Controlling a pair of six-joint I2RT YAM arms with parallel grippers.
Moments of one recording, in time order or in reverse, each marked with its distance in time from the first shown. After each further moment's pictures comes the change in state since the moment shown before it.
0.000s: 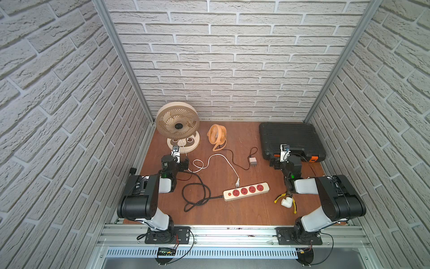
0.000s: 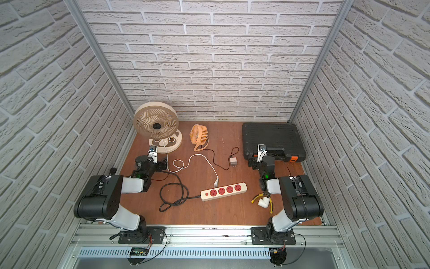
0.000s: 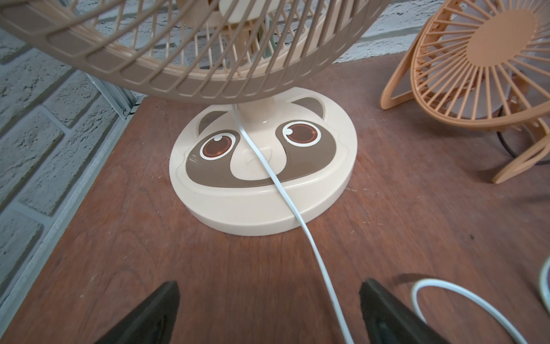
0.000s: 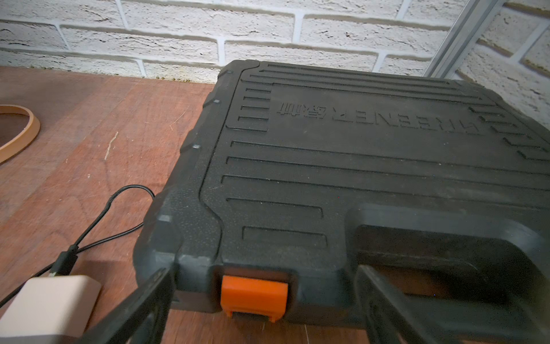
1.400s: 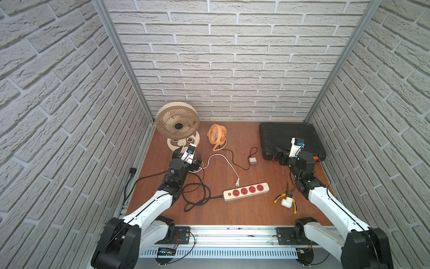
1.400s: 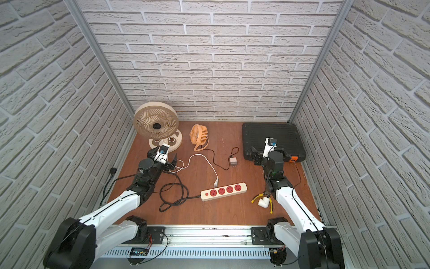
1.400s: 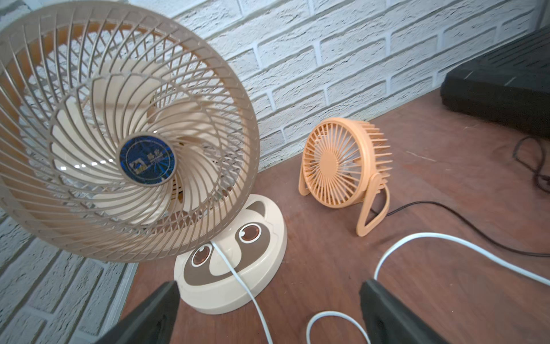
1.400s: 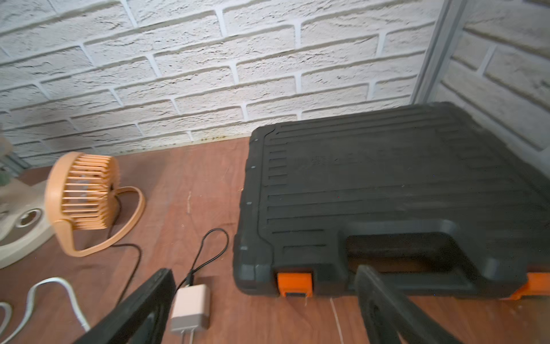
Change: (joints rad) left arm -0.366 -0.535 0.000 -0.289 -0.189 0.142; right arm 0.049 -0.579 0.126 -0.668 -0.060 0.305
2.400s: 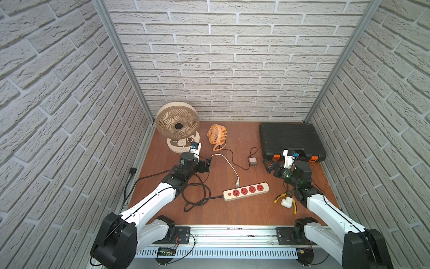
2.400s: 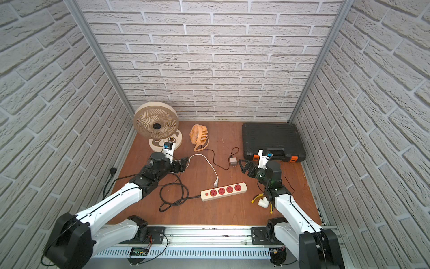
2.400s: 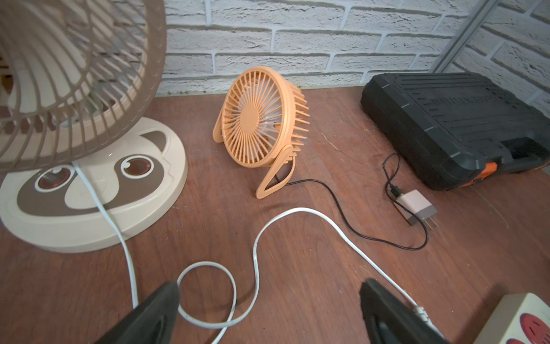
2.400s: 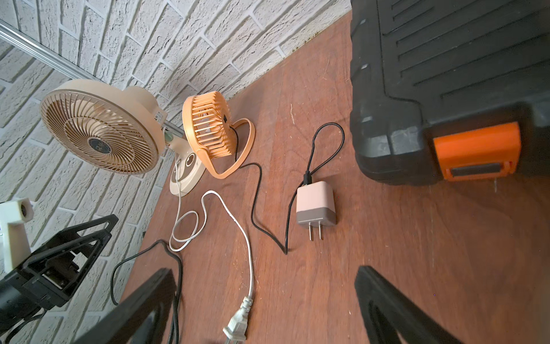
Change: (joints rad) left arm -0.066 0.063 0.159 -0.381 0.113 -0.520; right arm 0.020 0.017 -0.178 0.122 -0.426 0.364
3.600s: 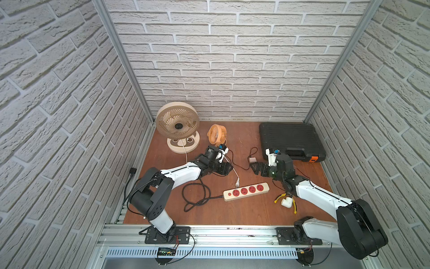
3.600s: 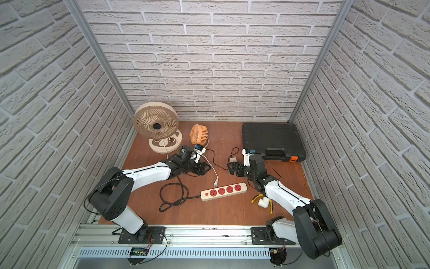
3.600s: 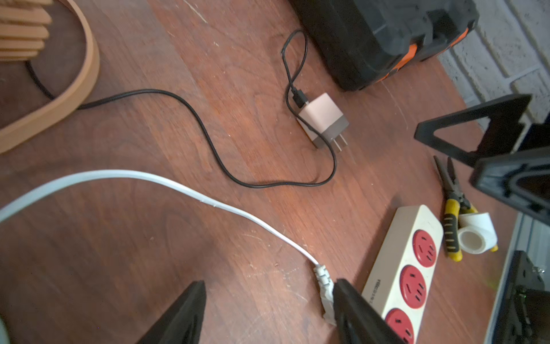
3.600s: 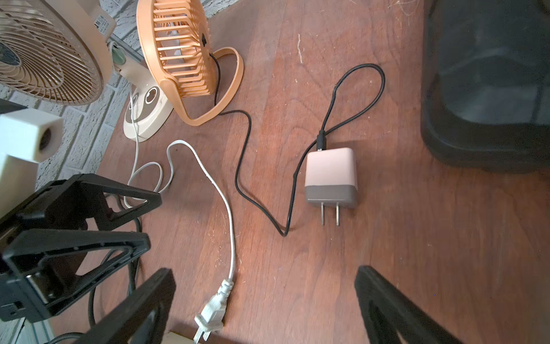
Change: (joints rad) left arm -0.184 0.565 0.349 -0.142 0.350 -0.030; right arm 0.198 0.234 0.165 -0.150 0.145 -0.128
